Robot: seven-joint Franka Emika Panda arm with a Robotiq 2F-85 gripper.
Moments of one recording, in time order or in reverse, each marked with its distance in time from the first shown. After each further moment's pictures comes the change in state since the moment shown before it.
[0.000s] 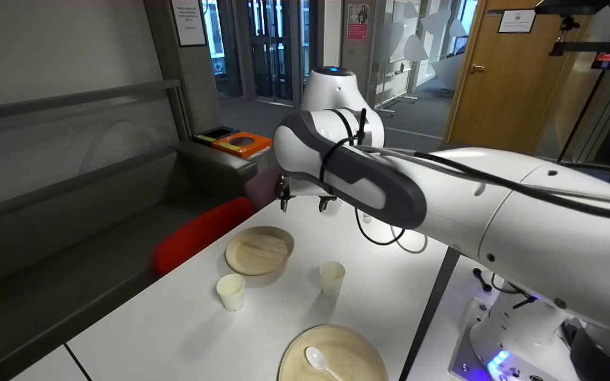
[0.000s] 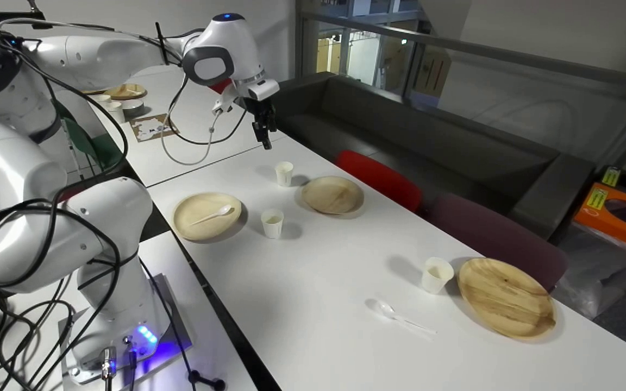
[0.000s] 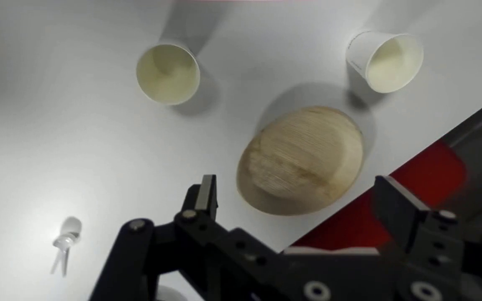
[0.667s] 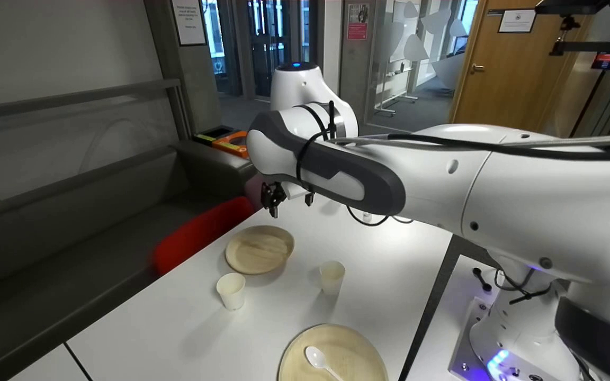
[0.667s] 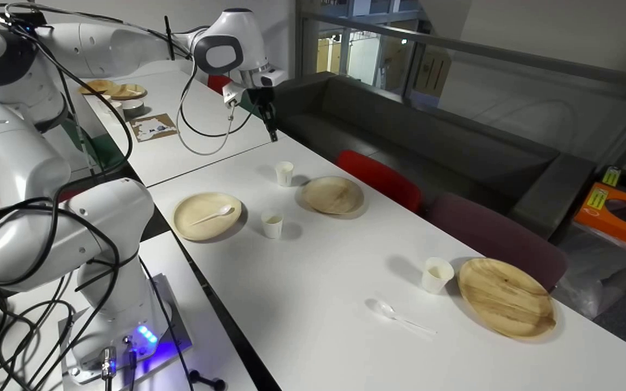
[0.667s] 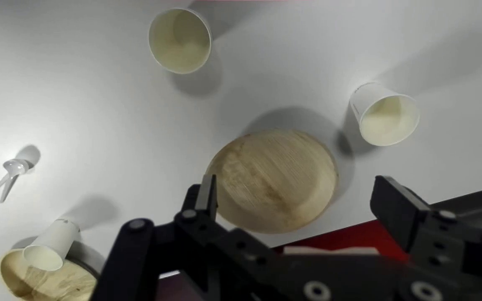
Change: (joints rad) arm -0.068 -0.113 0.085 0.156 -0.152 -0.015 -0.239
